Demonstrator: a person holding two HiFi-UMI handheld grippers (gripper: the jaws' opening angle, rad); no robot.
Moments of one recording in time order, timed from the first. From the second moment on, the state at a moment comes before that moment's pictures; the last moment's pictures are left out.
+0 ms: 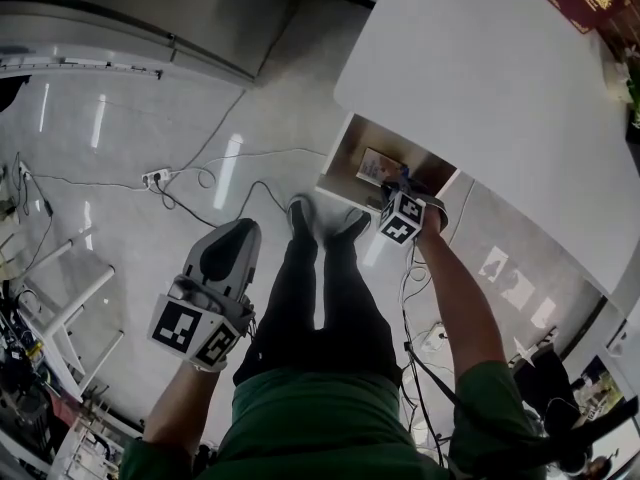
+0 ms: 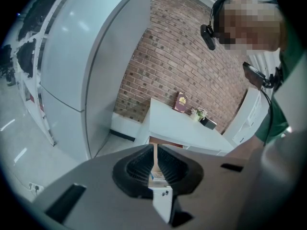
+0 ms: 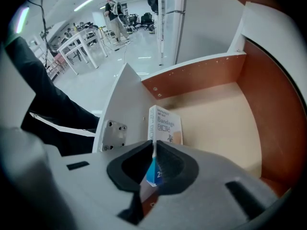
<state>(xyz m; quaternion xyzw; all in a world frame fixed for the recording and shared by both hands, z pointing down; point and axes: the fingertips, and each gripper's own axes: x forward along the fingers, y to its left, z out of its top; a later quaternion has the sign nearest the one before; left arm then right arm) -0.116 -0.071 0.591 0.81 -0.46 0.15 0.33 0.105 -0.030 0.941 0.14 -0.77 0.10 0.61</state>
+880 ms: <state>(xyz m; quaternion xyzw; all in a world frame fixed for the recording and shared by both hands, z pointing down) -0.081 -0.102 0.538 0.85 -0.43 0.10 0.30 0.116 -0.041 0.846 0.29 -0.79 0.19 0.51</state>
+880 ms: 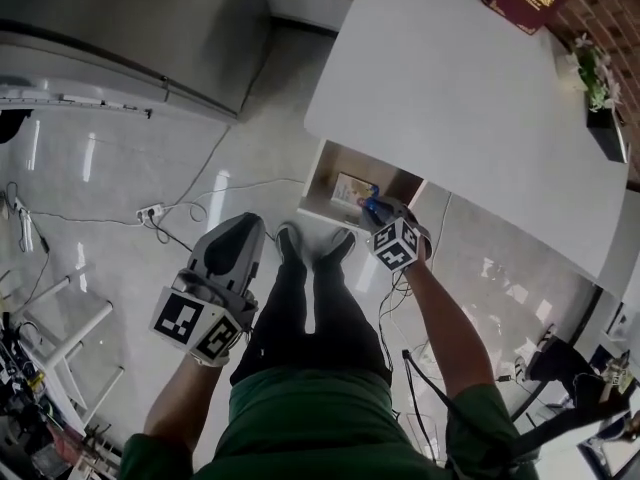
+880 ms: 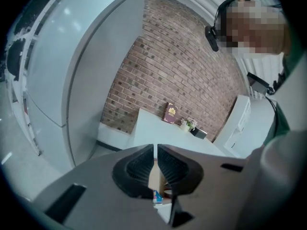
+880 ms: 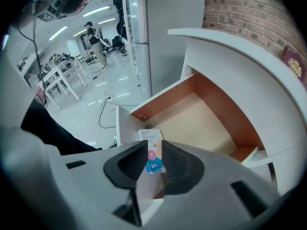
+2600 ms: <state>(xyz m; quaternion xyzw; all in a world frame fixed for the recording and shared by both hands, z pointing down) -0.045 -0.139 0.248 0.91 -0.40 -0.03 0.00 0.146 -0.083 0.229 0.61 -0.79 -0.06 0.02</state>
